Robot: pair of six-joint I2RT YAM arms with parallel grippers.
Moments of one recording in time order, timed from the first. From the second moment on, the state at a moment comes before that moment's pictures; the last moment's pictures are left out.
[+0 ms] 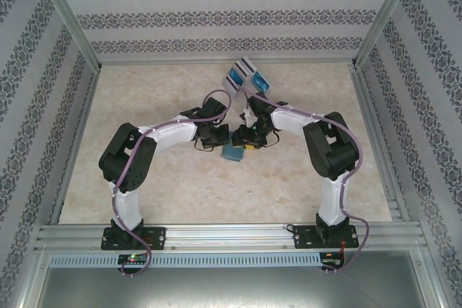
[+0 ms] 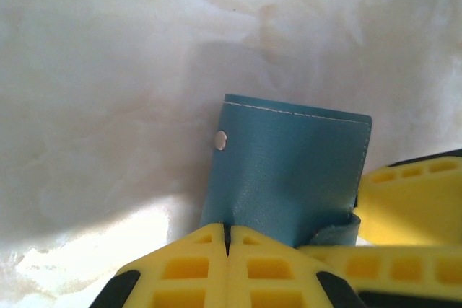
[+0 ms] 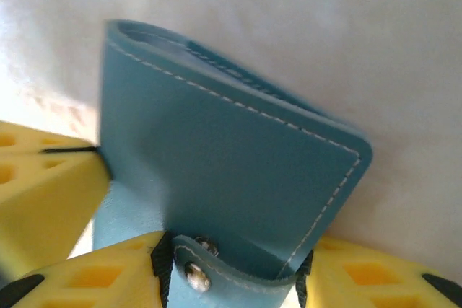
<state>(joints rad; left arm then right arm) -0.58 1.91 1.25 -0.44 0.21 -0.74 0.46 2.00 1.28 -0.59 -0.57 0.42</state>
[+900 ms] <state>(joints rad) -0.58 1.92 1.24 -0.42 0.23 -0.74 0.28 1.82 1.03 -0.35 -0.77 0.48</state>
